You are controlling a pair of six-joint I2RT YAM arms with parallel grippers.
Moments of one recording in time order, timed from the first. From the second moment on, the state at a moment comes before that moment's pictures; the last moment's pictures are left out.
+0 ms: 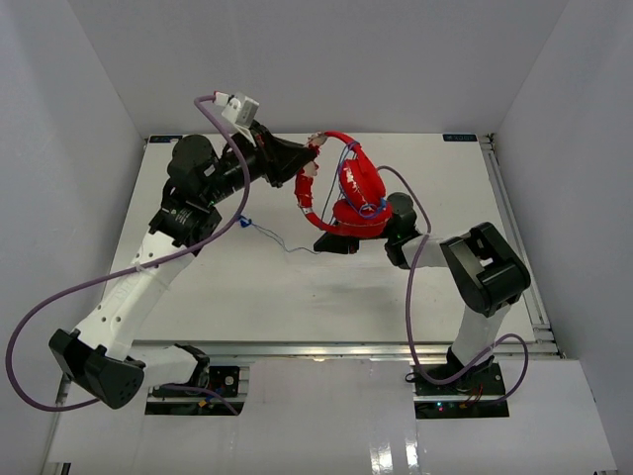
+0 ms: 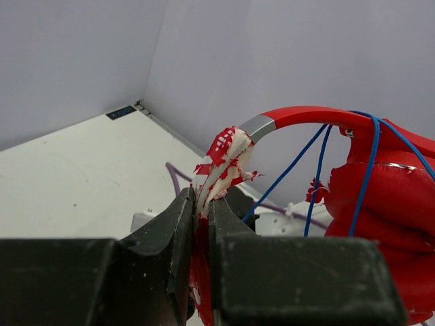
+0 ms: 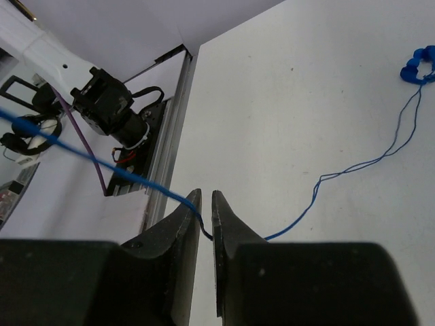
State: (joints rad) left arm -0.51 1.23 1.36 0.04 0.47 -0.43; right arm 0.51 1.81 0.81 1.07 -1.17 0.54
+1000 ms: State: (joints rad) left arm -0.51 1.29 1.56 0.03 -0.02 -0.53; right arm 0.64 1.55 0.79 0.82 -0.92 0.17
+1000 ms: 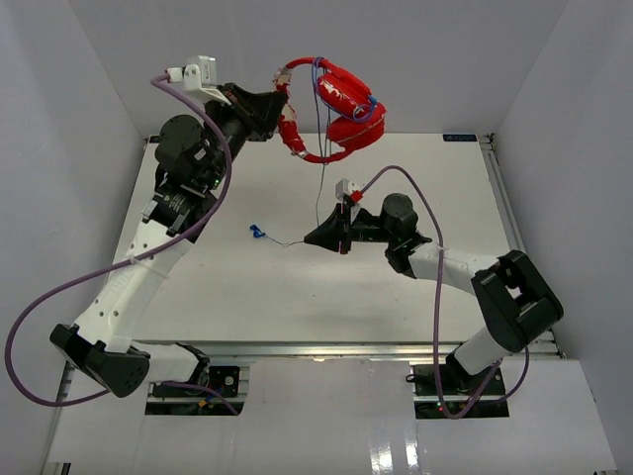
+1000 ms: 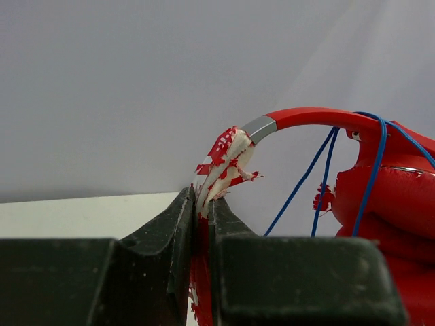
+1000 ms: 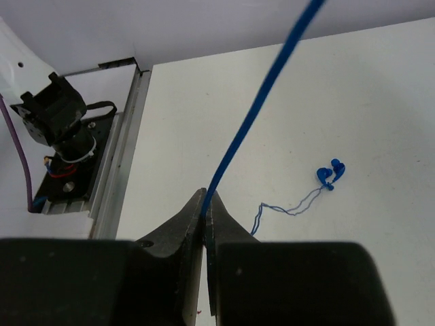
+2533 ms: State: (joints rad) left arm -0.52 1.47 0.94 0.18 0.19 0.04; right arm 0.62 1.36 1.21 -0.32 -0.12 -0.87
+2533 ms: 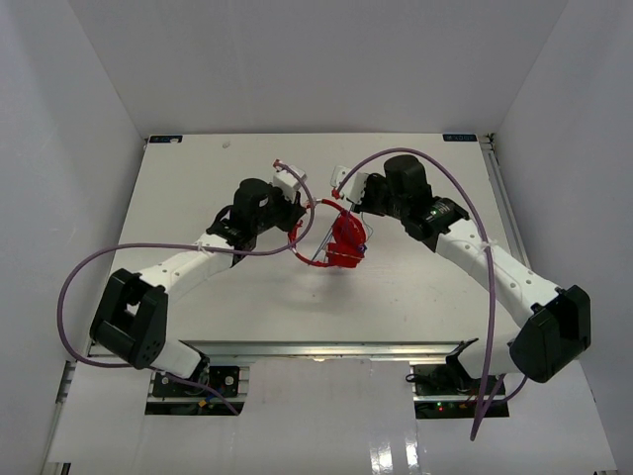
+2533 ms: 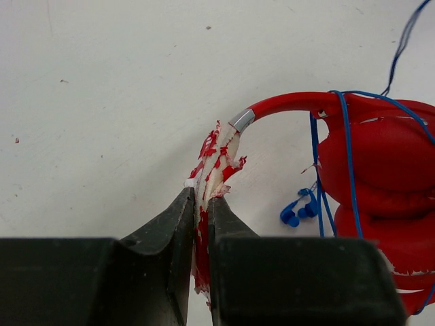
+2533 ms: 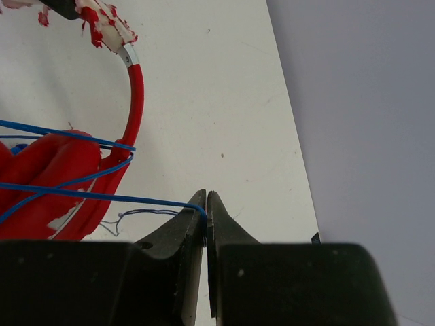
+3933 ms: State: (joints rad) left arm -0.52 1.20 1.02 0.18 0.49 -0.30; right arm 0.39 1.51 0.95 0.27 -1.10 -0.15
